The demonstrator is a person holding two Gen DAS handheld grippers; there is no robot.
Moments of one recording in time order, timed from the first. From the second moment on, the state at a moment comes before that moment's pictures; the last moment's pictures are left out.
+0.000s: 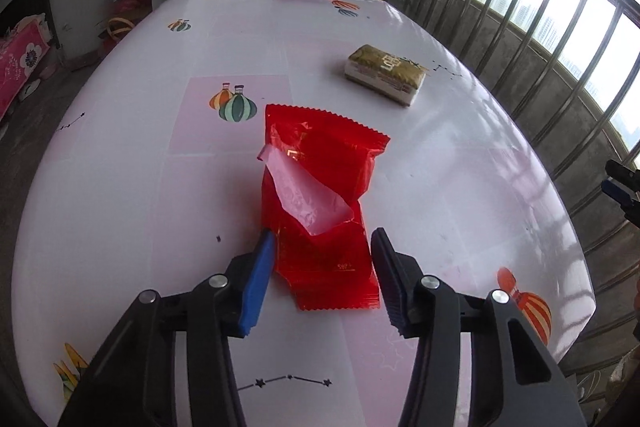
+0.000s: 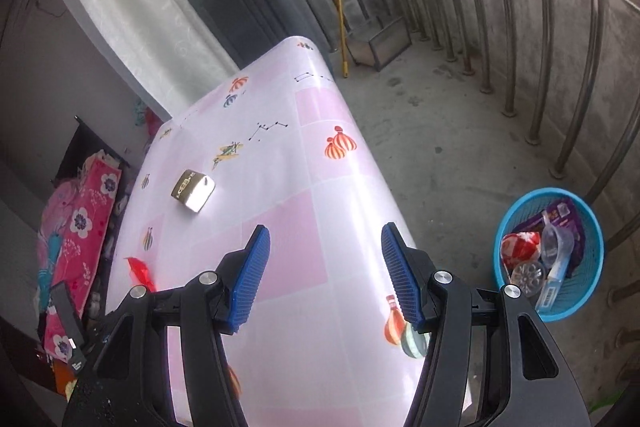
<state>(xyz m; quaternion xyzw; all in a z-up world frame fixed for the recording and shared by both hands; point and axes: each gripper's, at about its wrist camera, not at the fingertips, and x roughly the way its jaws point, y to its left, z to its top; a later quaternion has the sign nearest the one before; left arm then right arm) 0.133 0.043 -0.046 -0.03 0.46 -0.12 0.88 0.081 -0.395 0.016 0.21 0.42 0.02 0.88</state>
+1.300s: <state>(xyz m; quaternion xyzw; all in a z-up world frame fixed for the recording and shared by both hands) 0.204 0.080 -0.053 -0.15 0.43 -0.16 0.88 0.257 -0.165 -0.034 0.05 0.54 0.23 0.81</state>
